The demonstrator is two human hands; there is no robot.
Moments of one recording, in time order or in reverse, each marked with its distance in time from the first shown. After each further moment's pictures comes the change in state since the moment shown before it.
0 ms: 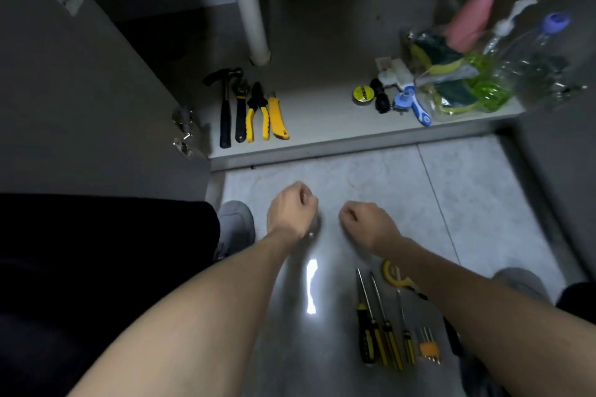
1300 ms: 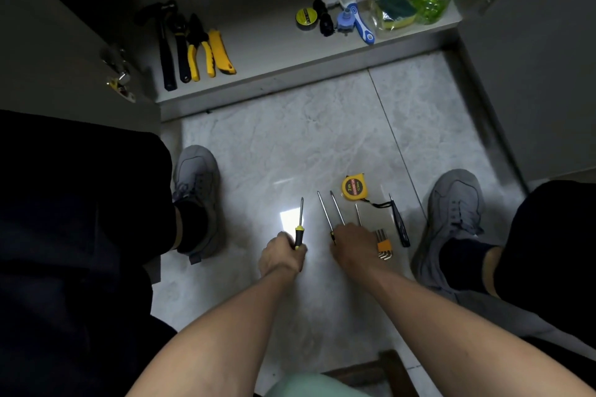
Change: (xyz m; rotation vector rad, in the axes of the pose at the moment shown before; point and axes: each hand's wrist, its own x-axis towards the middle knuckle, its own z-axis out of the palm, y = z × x) left_hand -0.185 -0.062 0.098 0.254 -0.403 -0.380; right_hand -0.168 0.048 0.089 -0.320 -0.188 0.212
